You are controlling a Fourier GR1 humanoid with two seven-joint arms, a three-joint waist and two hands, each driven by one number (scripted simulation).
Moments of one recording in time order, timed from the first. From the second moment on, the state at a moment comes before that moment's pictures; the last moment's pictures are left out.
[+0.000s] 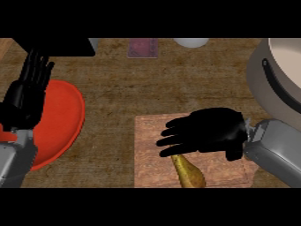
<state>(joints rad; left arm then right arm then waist) -0.29 0.37 -0.06 -1.53 0.31 0.26 0.01 -0.71 -0.64 0.79 -1.55 0.62 0.50 -0.61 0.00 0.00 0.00</state>
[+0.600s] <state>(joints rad) -0.28 0.33 -0.03 -1.53 0.27 0.22 0.02 -0.60 -0.55 0.79 -1.54 0.77 0.45 -0.67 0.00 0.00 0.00</state>
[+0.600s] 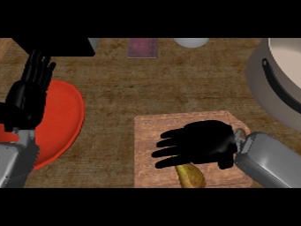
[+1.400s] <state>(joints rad) -0.27 0.27 0.01 -1.51 0.21 0.18 0.00 -0.48 -0.38 0.76 -1.42 1.06 0.39 -0.70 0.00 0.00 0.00</state>
